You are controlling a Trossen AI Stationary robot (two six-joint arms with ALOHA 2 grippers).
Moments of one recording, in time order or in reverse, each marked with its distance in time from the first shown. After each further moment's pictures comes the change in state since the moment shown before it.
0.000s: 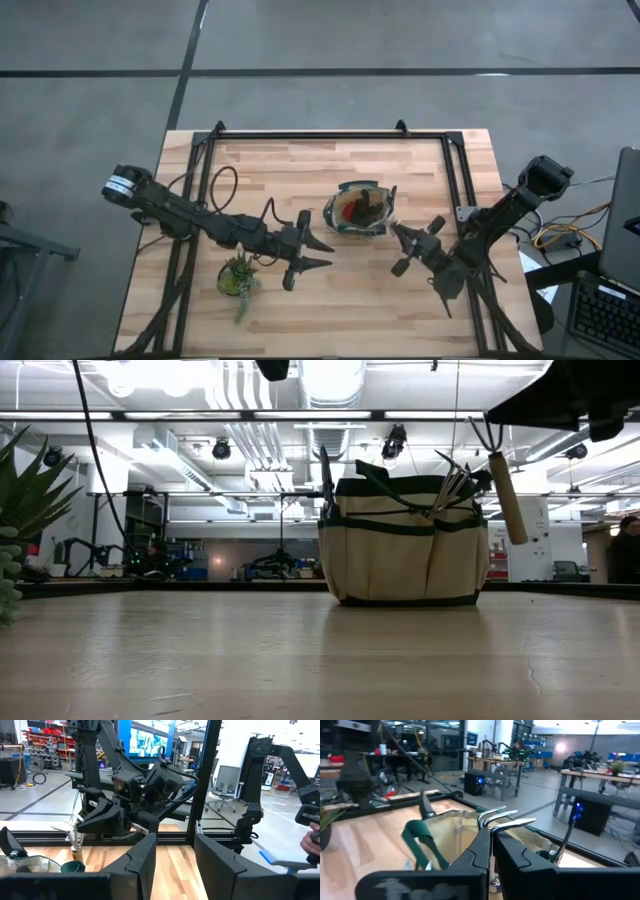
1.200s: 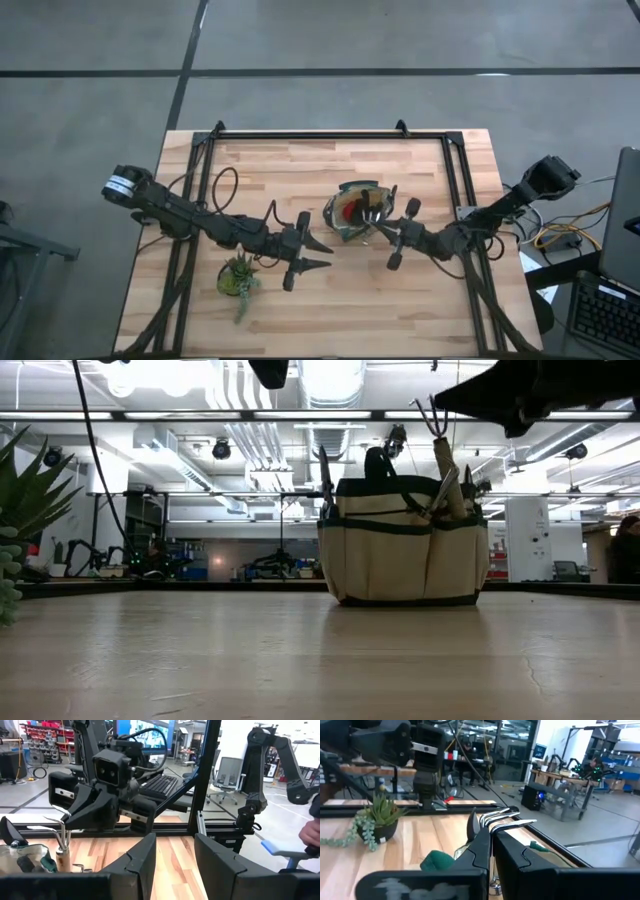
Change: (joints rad) left arm -0.003 0.001 -0.013 -0.027 0.000 0.008; right arm -0.269 -0.064 -0.146 0.627 -0.637 -0.615
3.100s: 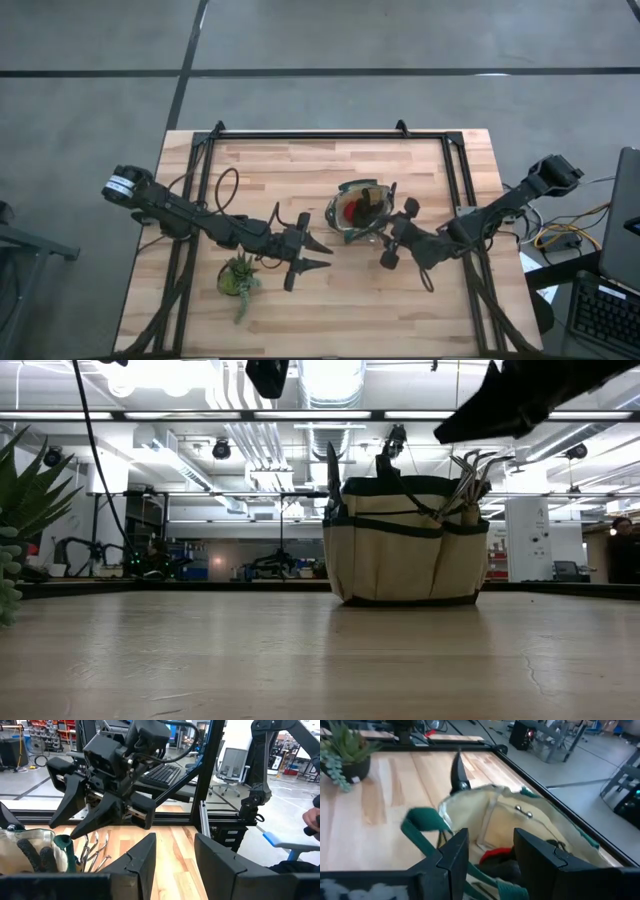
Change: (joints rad) left arm 0.000 0.000 0.000 -0.056 -0.008 -0.023; right arm -0.010 -0.047 0.284 -0.963 0.035 0.465
